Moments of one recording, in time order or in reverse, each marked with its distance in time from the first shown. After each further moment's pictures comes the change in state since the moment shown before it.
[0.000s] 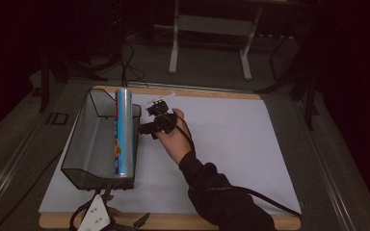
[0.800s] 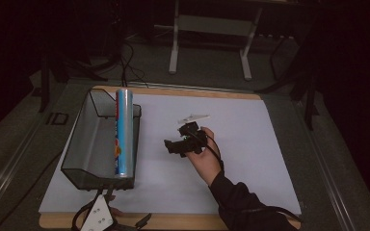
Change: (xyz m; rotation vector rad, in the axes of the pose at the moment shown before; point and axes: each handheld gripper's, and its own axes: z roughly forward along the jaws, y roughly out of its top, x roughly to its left) left arm -0.002 0.000 0.003 0.010 -0.004 0.007; right arm -0.044 -0.079 -0.042 -0.071 0.020 -0.011
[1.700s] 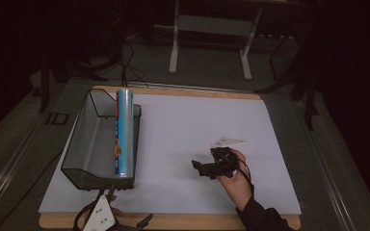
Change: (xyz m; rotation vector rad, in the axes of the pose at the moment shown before) left arm -0.002 0.000 0.002 0.010 -0.002 0.005; right arm -0.040 -0.081 -0.052 -0.027 0.031 0.024
